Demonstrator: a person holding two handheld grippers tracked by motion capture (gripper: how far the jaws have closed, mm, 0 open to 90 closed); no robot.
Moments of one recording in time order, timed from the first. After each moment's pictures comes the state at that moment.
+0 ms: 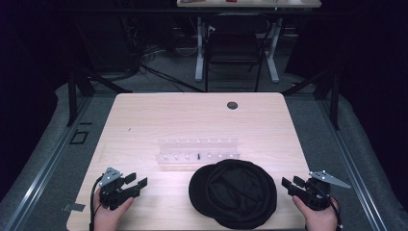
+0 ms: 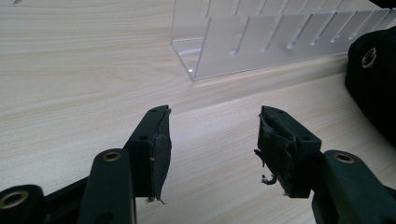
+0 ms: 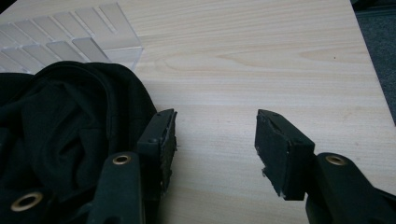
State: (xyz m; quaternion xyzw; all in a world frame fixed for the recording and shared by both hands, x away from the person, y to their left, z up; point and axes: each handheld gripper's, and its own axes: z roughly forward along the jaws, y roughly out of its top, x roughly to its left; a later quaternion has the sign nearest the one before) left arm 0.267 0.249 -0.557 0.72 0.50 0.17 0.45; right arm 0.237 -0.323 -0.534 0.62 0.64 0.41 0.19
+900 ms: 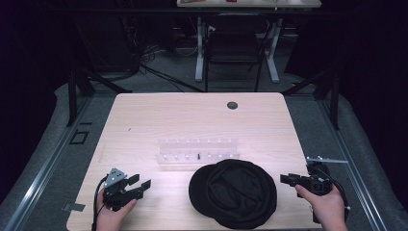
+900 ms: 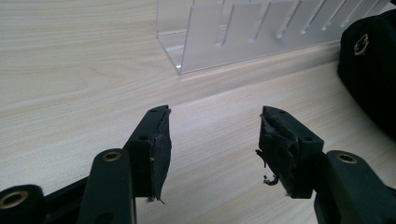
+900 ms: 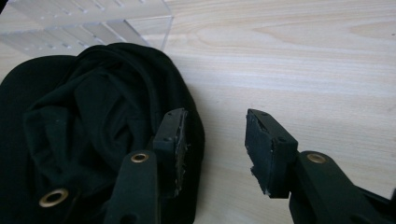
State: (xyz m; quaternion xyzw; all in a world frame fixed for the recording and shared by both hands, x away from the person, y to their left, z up) left arm 0.266 0.240 -0.559 0.74 0.49 0.16 0.44; right arm 0.267 -0.323 -0.494 0.63 0.69 0.36 0.06
